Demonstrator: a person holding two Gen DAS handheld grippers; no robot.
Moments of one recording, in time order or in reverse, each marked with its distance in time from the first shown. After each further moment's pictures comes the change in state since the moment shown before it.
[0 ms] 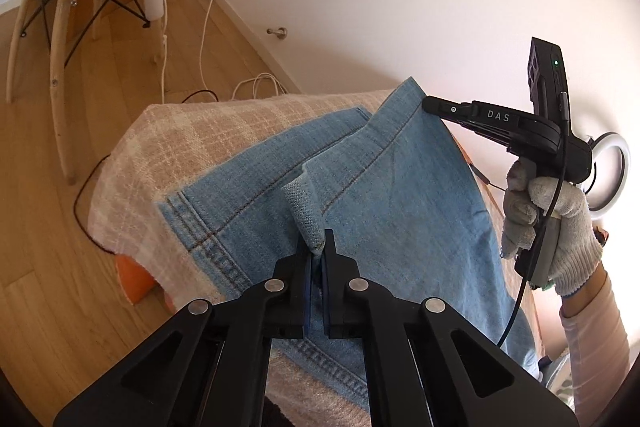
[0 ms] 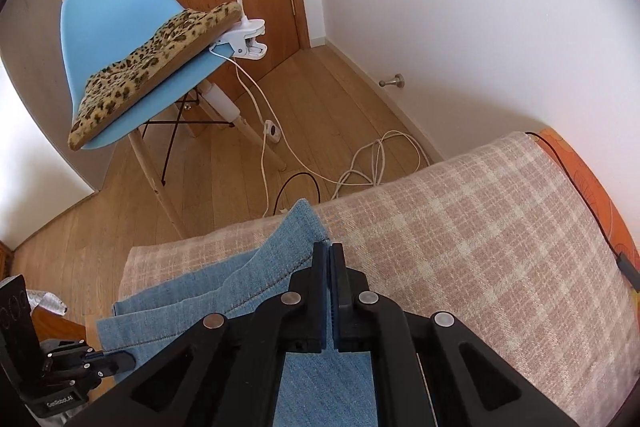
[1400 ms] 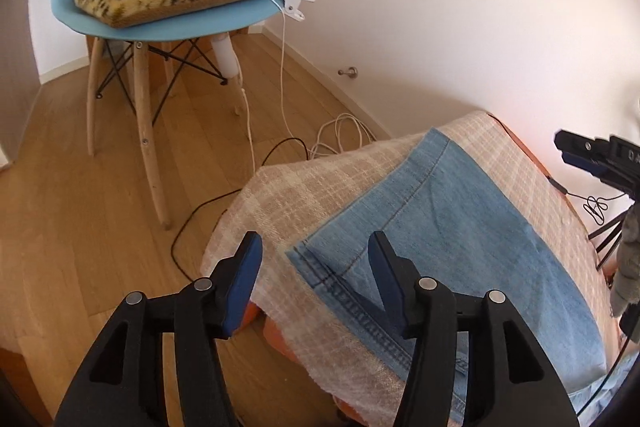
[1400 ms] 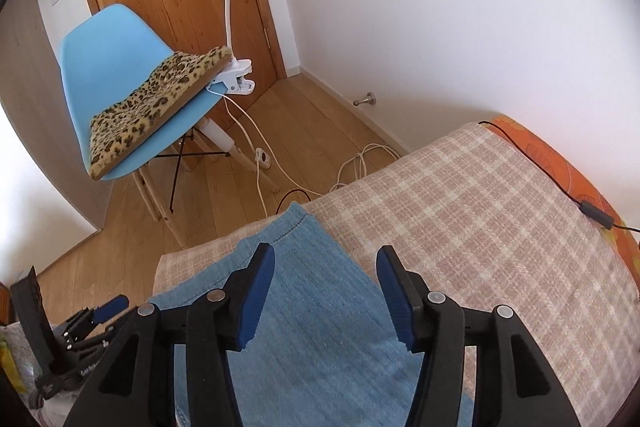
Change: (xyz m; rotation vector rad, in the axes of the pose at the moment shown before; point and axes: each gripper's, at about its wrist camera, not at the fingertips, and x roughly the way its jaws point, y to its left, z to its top) left arm -0.035 0.003 0.004 0.083 -0.156 0.346; right arm -0.088 0.004 -0.043 0.139 -0.107 -0.056
